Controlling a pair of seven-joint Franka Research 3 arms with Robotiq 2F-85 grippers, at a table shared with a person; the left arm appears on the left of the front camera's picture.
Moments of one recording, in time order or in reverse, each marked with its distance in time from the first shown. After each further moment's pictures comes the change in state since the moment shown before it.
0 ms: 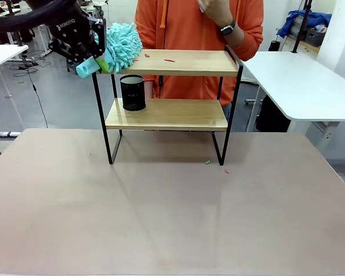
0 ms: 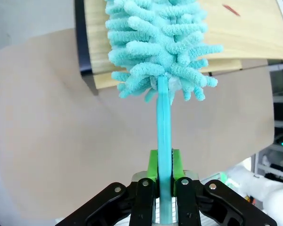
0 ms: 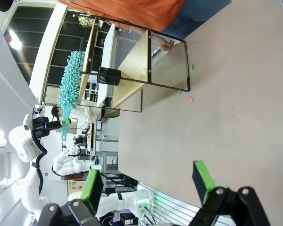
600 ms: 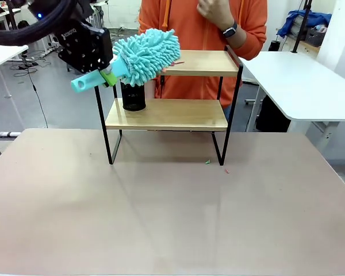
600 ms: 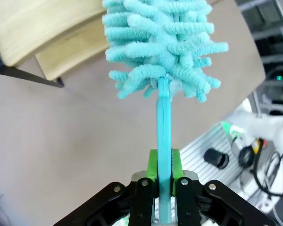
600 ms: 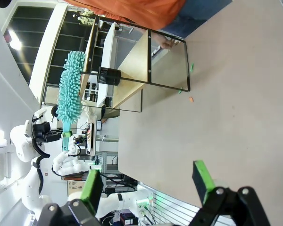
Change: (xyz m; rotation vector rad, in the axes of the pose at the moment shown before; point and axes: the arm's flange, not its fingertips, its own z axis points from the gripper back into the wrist) left arm -0.022 -0.012 -0.008 -0.147 0.186 -0.301; right arm 0.000 0.000 0.000 0.000 0.000 0.000
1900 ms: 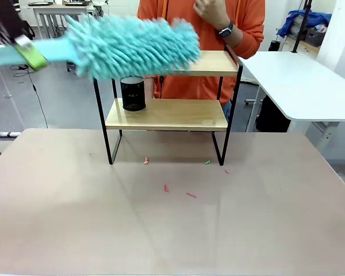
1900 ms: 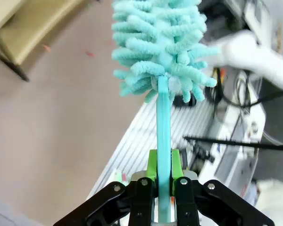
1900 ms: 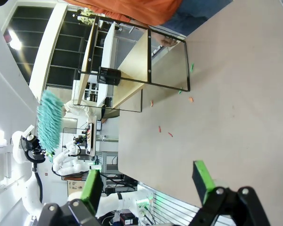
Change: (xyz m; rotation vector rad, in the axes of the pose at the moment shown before) left arm -0.092 0.056 0.127 -0.308 0.016 -0.258; right arm 0.000 0.000 0.000 0.000 0.000 0.000
